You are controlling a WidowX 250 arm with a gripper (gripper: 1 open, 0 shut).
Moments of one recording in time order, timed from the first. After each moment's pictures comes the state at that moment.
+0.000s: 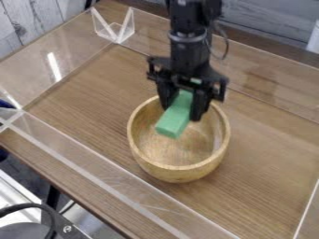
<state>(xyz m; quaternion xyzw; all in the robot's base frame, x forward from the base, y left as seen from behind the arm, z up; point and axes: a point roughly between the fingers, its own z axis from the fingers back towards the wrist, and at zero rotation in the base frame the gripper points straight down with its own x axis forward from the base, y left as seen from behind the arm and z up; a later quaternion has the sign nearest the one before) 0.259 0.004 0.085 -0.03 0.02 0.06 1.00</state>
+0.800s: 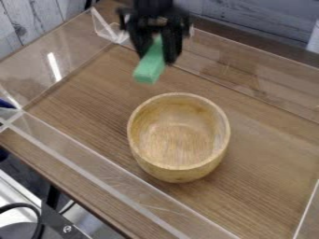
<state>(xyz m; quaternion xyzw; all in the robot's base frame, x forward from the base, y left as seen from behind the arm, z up) 0.284 0.052 0.112 -0.09 -0.04 0.06 0.99</state>
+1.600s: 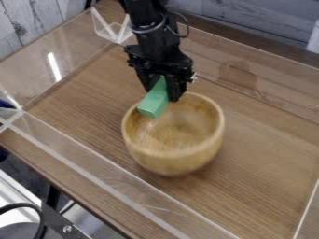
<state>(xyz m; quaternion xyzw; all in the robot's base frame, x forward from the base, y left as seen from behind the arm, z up) 0.274 0.030 0.059 -0.08 -0.05 -0.01 1.00</state>
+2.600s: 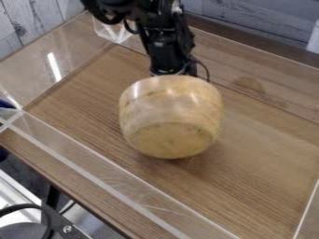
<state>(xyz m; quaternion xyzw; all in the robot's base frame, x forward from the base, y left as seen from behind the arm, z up) 0.242 -0.017 0.029 -0.08 0.00 -0.08 0.99</state>
